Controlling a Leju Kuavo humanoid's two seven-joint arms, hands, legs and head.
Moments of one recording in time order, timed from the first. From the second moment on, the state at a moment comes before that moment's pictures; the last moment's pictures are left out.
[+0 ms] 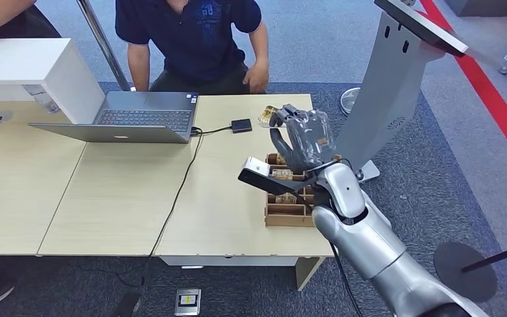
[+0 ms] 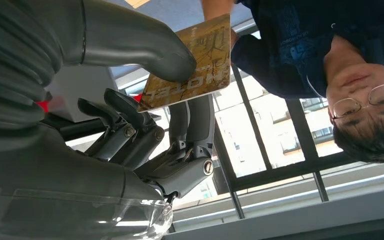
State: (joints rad) left arm -0.24 -0.11 1.51 -0.14 -1.51 0.06 0.00; right arm -0.71 -0.03 0.79 -1.22 0.84 -0.43 -0.02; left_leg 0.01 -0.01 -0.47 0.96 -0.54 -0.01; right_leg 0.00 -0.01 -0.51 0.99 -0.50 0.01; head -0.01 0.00
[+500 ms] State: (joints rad) left arm -0.26 -0.13 1.50 -0.14 -1.51 0.05 0.04; right arm -0.93 0.17 0.85 -0.69 0.85 -0.49 0.04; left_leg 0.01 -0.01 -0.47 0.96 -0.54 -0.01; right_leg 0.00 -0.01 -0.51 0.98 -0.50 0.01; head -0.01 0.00
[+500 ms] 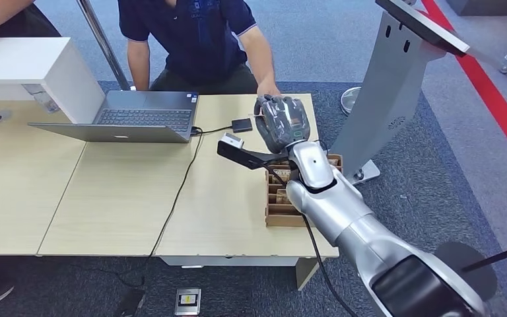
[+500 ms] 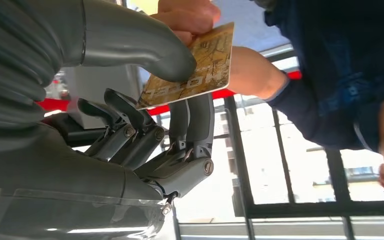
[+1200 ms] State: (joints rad) left arm -0.26 -0.15 1.45 -0.14 -1.51 0.05 0.04; right arm -1.02 0.22 0.87 -0.46 0.87 -0.57 0.07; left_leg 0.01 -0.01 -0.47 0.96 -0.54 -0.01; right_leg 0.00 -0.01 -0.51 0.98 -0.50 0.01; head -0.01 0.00
